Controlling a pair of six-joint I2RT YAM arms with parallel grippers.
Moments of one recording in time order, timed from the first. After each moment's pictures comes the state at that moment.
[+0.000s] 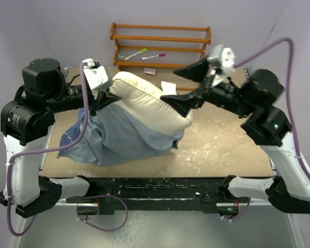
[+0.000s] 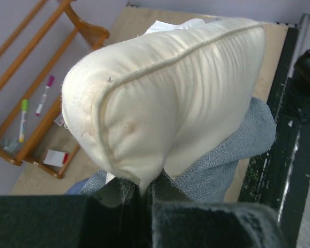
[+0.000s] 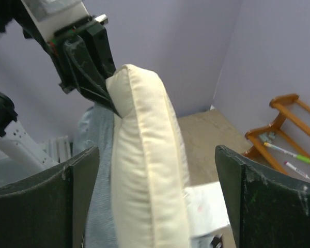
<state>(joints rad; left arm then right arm) -0.44 1.25 2.14 -1.18 0.56 0.41 0.79 1.16 1.79 -0.44 -0.34 0.02</state>
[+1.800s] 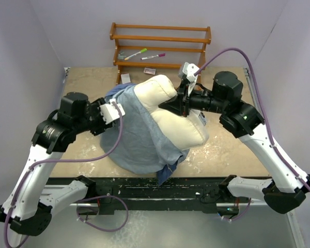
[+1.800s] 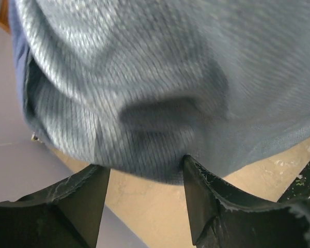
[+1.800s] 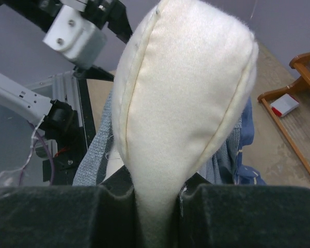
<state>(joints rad) -0.44 0.94 1.36 -1.06 0.11 0.74 0.66 1.20 1.51 -0.45 -0.57 -0.03</state>
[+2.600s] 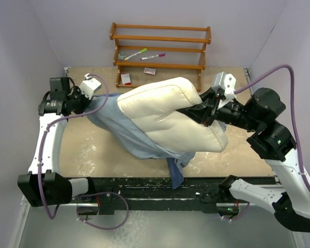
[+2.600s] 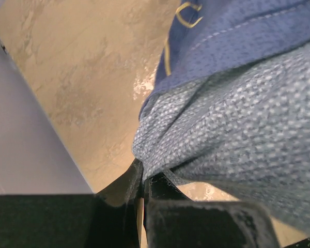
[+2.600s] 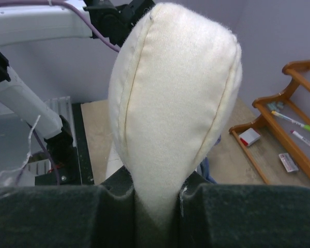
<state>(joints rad) 0.07 1.23 1.28 -0.82 0.25 0.69 0.67 0.97 1.51 -0.48 -0.53 -0.07</state>
